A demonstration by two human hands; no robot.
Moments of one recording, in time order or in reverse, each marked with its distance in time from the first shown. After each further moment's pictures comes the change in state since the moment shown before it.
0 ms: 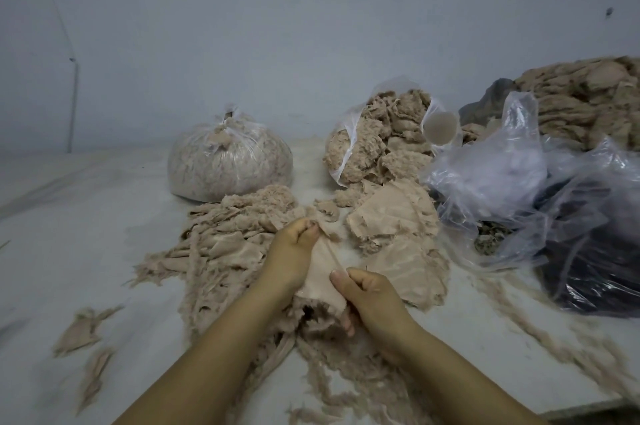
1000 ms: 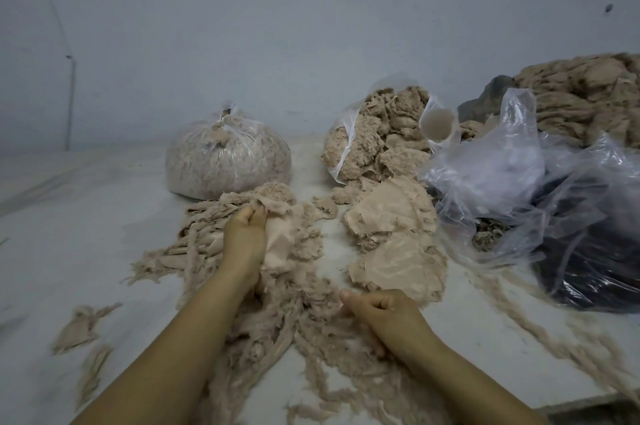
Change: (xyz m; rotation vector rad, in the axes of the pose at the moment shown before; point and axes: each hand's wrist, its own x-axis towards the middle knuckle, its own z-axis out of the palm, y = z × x) left_hand 0.026 -0.010 -0.035 -0.144 0.315 -0.099; right_hand -0.021 0.010 -0.021 -0.347 0.086 0.063
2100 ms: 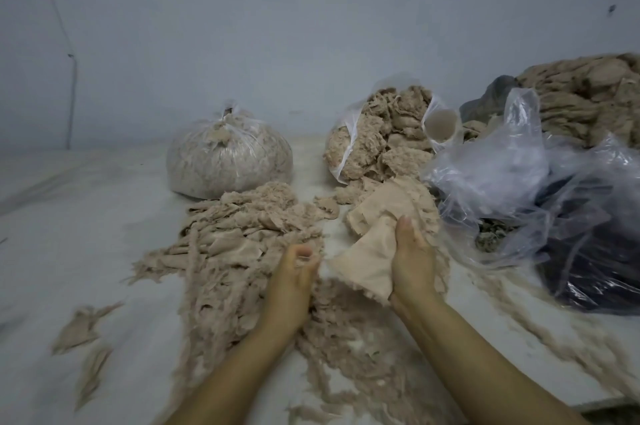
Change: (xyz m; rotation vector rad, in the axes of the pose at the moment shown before) left_hand -0.053 -0.050 0.015 0.356 -0.234 0.209; right_hand 0.057 -0.026 -0.008 0.608 0.648 -0.038
